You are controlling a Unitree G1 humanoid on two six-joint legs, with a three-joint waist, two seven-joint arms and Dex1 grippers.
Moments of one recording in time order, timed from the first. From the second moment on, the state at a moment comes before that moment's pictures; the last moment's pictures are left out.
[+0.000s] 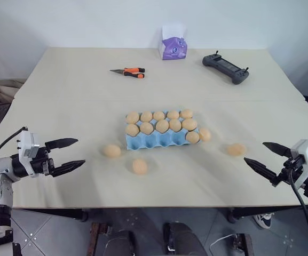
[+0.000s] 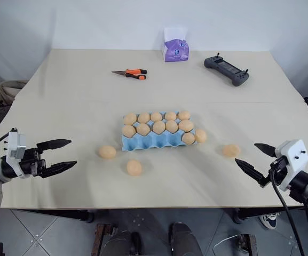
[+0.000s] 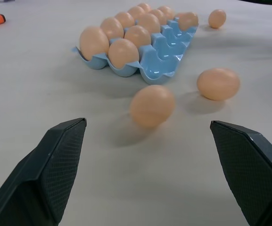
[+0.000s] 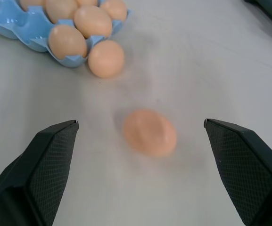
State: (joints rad) left arm -0.30 0.80 0.34 0.48 -0.50 -0.02 -1.41; right arm 0.13 -0.76 -0.48 -0.19 0.51 0.31 0.86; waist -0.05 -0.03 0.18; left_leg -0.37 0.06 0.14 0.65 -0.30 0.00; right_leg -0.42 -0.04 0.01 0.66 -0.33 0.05
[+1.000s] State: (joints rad) left arm -0.34 0.70 0.34 0.41 -0.59 -0.08 -1.50; right arm -0.16 -0.61 -0.24 0.13 0.30 0.28 0.66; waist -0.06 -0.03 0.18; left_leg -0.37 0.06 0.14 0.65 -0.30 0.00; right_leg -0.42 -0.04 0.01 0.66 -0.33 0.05
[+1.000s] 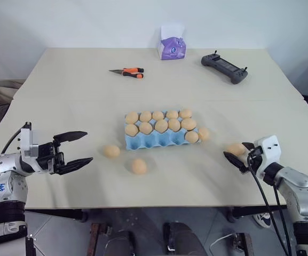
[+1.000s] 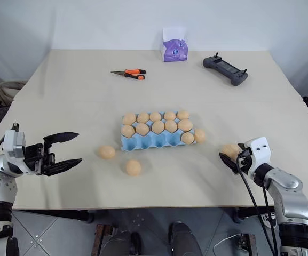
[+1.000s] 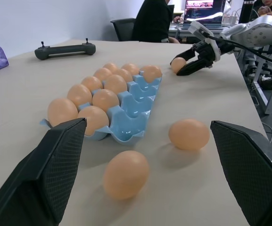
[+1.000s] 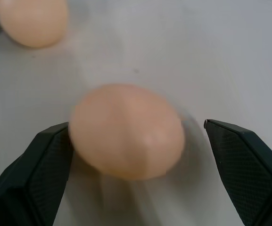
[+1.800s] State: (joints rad) left arm -0.34 0.65 0.33 0.49 -0.57 -0.13 -1.48; right arm -0.28 -0.43 -0.23 -0.14 0.35 0.37 0.45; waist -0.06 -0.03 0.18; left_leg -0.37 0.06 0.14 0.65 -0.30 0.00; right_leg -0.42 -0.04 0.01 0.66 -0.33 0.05
